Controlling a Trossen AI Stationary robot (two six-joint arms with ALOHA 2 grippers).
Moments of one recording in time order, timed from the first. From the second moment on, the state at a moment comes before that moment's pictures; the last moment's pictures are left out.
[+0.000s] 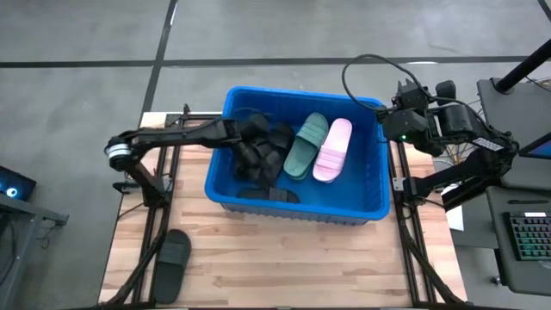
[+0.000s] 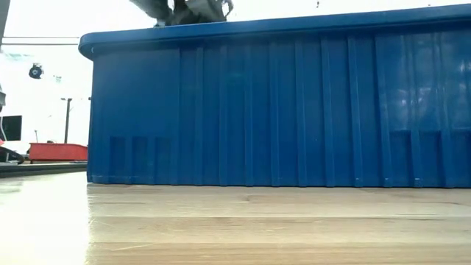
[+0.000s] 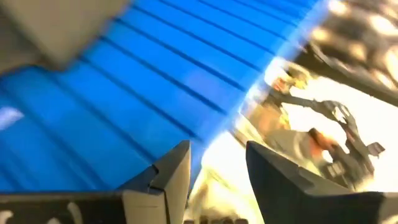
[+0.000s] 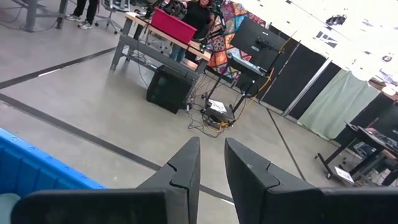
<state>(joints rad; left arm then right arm) 0.31 1.60 1.30 -0.55 0.93 -1.20 -0.03 1.16 1.66 -1.49 1.41 0.52</state>
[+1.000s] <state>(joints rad) -0.20 1.00 1.38 -0.78 0.76 -0.99 -0.03 1.18 1.66 -1.47 1.00 0.63</state>
